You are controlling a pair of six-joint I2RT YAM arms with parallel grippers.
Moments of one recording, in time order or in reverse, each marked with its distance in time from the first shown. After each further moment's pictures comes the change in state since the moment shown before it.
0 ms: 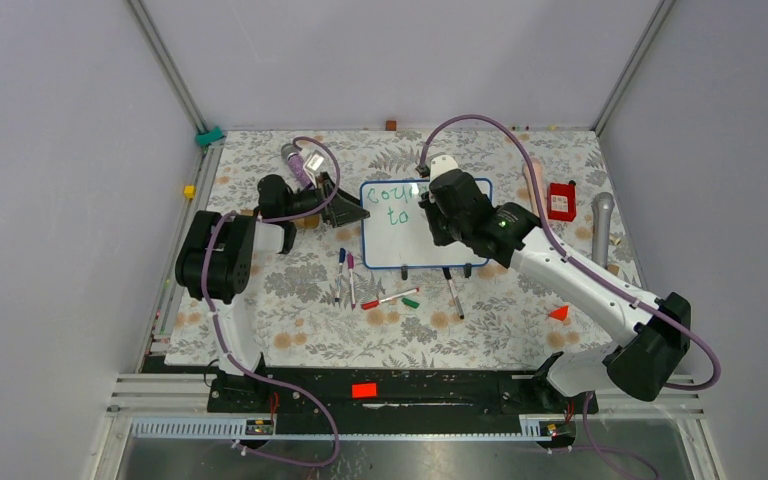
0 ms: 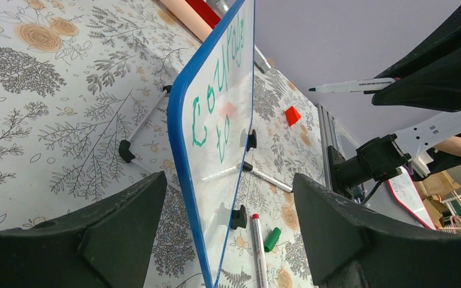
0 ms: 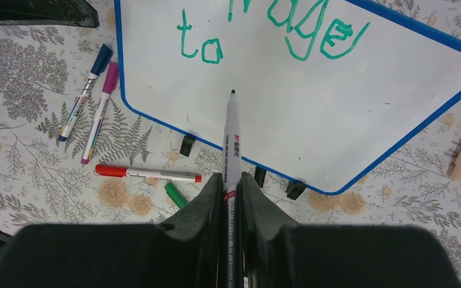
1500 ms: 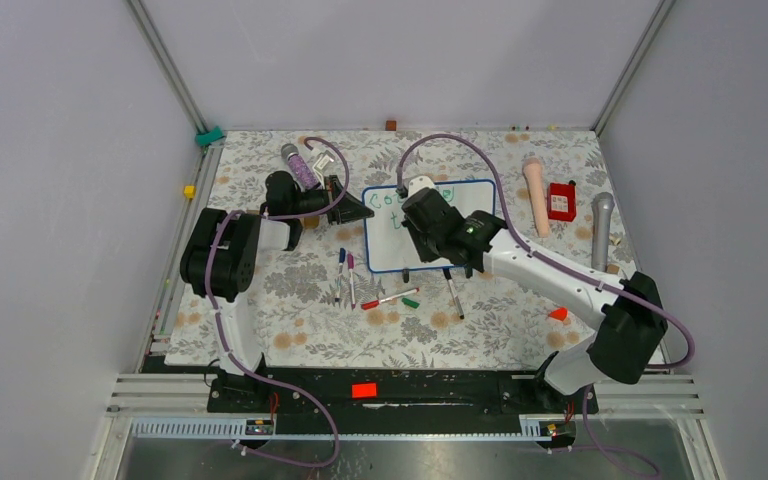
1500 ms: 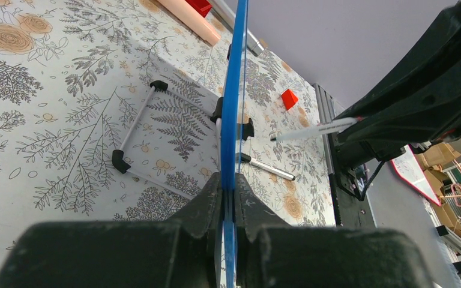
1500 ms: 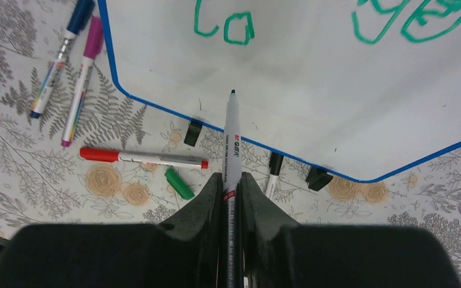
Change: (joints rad) left arm -0.037 0.021 0.044 -0.062 0.050 0.082; right arm 0.077 0.121 -0.009 -0.013 0.043 0.045
